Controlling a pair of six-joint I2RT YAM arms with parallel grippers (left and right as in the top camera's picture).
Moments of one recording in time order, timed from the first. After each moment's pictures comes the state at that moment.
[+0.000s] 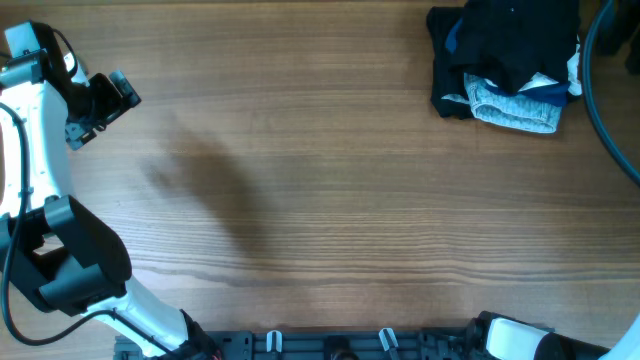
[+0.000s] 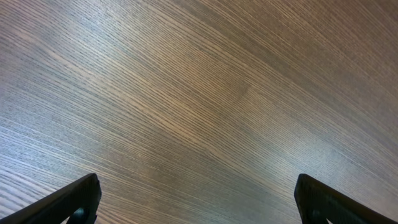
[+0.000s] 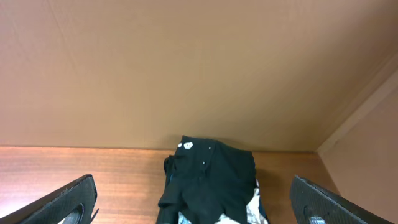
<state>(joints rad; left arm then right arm) 0.37 1.90 1.70 -1.08 0.13 -0.25 -0.29 1.42 2.16 -1.05 -0.25 -0.14</state>
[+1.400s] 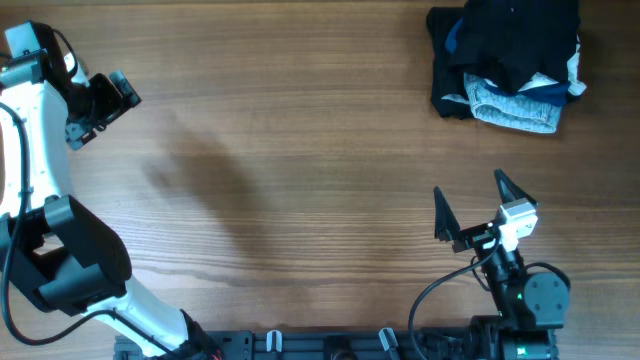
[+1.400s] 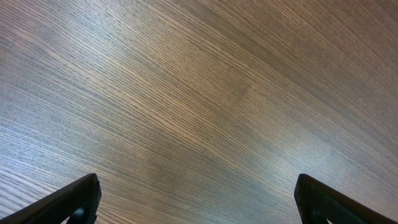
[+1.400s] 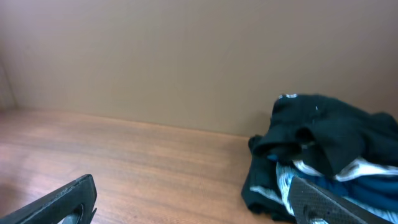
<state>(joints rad) 0.37 1.90 1.70 -1.08 0.13 -0.26 0.01 0.07 0.08 0.07 -0.27 0.01</state>
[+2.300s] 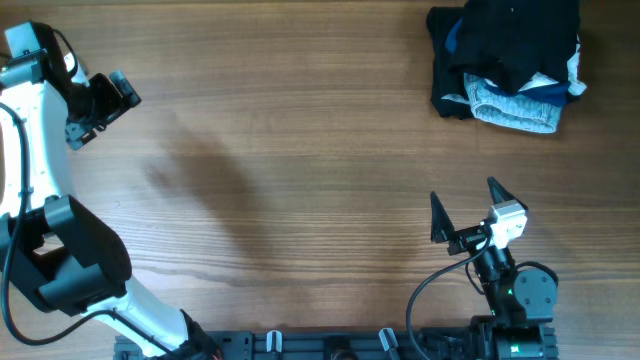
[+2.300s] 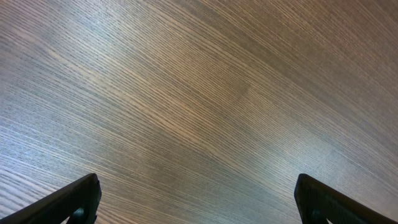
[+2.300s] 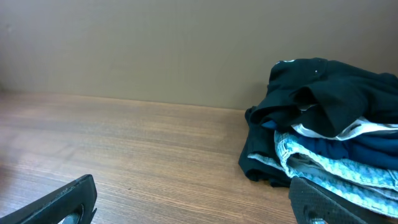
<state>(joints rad) 0.37 1.90 1.70 -1.08 0.13 -0.26 0.01 0.02 0.01 0.02 -0.24 0.01</state>
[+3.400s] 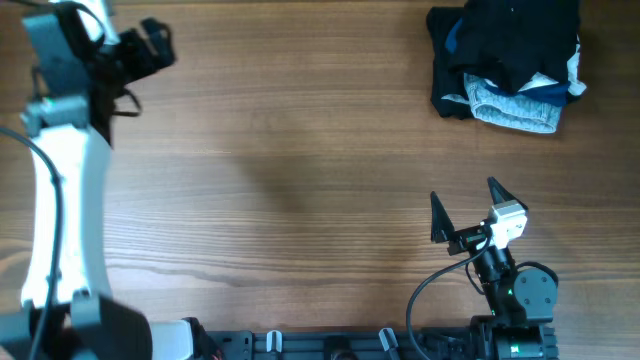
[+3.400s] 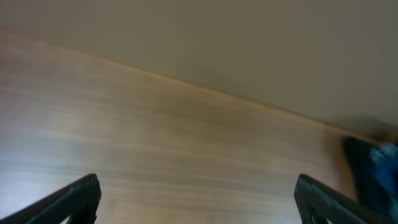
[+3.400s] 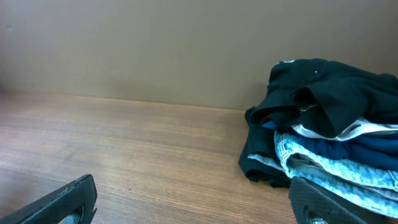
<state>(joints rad) 0.18 1.57 1.47 -0.51 0.25 -0.24 0.01 0.02 0.01 0.02 -0.24 0.01</state>
